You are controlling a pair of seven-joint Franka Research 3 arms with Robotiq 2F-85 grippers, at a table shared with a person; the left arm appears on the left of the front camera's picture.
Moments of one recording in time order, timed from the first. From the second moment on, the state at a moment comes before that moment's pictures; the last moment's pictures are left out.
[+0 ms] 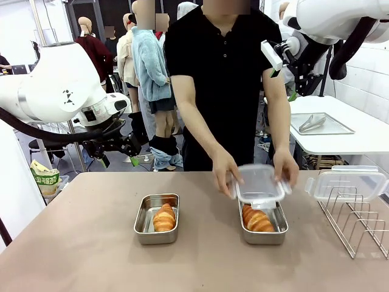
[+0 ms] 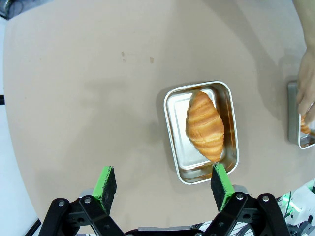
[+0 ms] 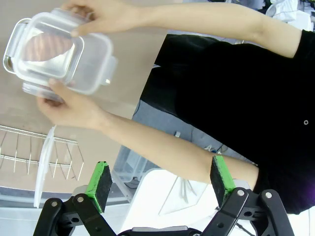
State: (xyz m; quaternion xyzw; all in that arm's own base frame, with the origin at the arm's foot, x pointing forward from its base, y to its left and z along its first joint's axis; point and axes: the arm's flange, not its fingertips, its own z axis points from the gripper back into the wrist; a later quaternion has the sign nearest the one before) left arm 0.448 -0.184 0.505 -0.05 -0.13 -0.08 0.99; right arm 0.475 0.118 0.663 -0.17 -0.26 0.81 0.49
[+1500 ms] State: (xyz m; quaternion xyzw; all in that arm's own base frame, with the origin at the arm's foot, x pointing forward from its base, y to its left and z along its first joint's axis) left arm 0.448 -0.184 0.505 -0.05 -0.13 -0.08 0.99; right arm 0.475 0.118 0.663 -0.17 -0.26 0.81 0.49
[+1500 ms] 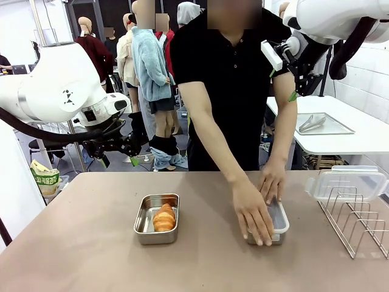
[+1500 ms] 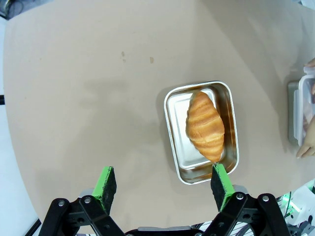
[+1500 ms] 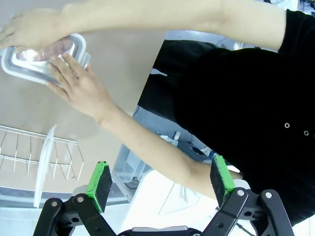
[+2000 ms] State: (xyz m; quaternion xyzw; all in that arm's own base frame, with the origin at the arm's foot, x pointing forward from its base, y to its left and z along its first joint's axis) left arm 0.448 -0.184 0.505 -0.05 -0.13 -0.08 0.99; right arm 0.475 0.118 0.663 -0.17 -0.26 0.81 0.49
